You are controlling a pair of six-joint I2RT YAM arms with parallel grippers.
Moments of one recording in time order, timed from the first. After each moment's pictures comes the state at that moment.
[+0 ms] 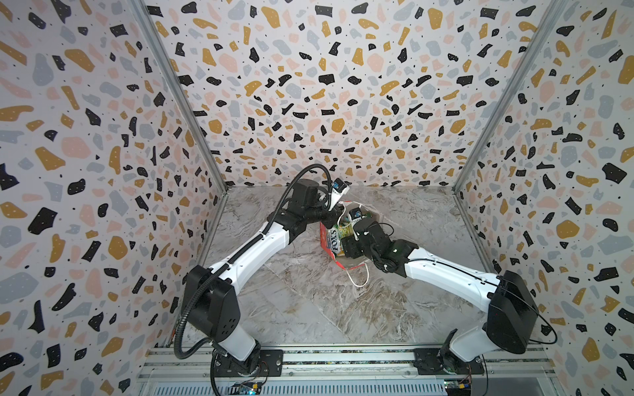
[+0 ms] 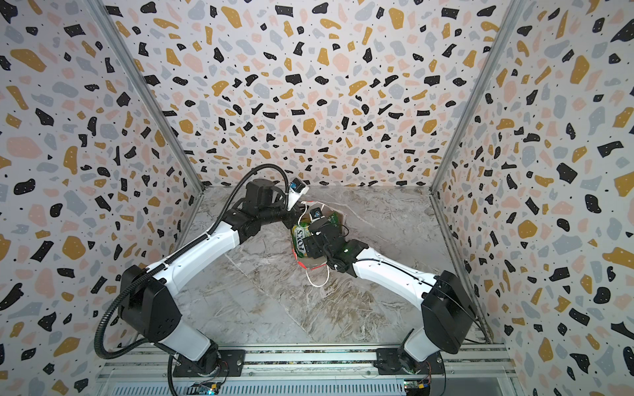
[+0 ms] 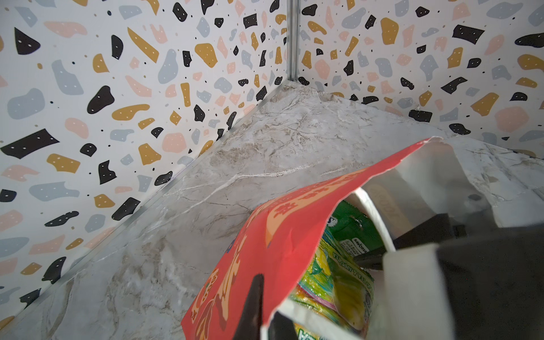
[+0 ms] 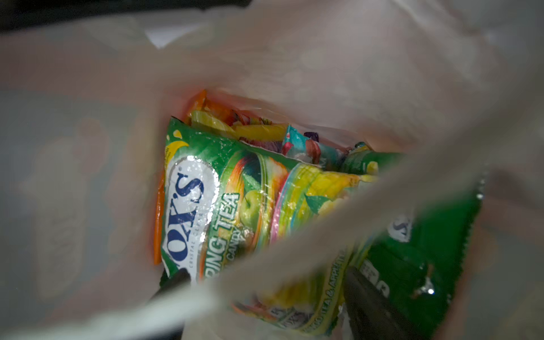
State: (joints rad) left arm -0.51 1.60 1.39 -0.27 0.36 0.25; right arm 0.86 1.55 1.18 -0.32 0.34 0.26
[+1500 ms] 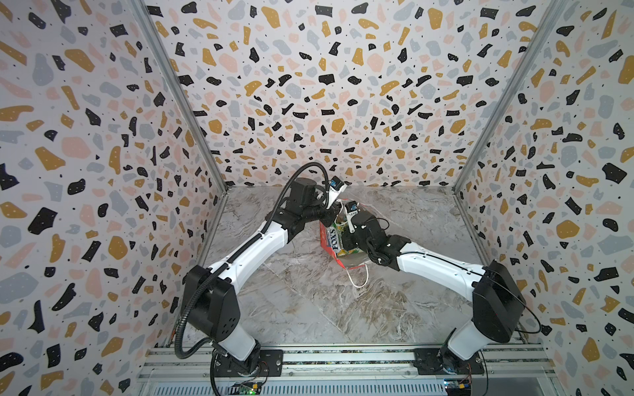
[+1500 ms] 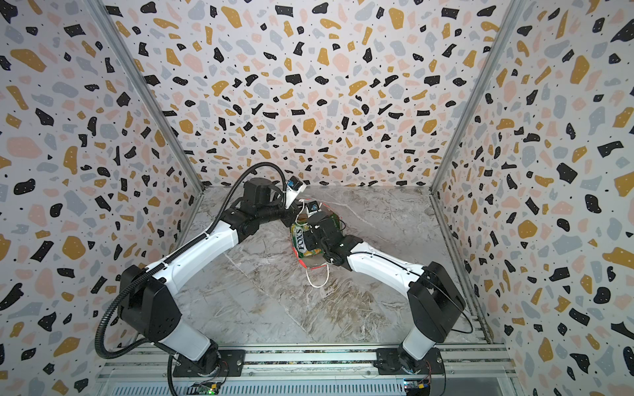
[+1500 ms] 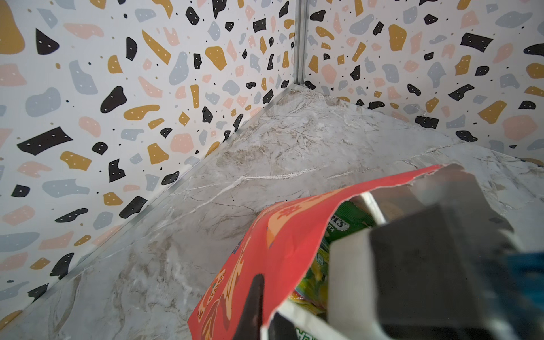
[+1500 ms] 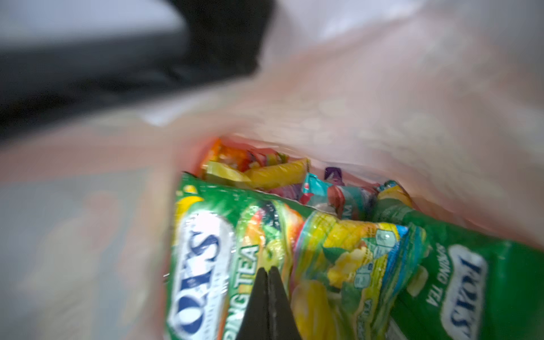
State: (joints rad) left arm -0.49 1.60 1.39 -0.25 0.36 0.24; right arm 0.82 1.58 1.19 -0.16 0.22 0.24
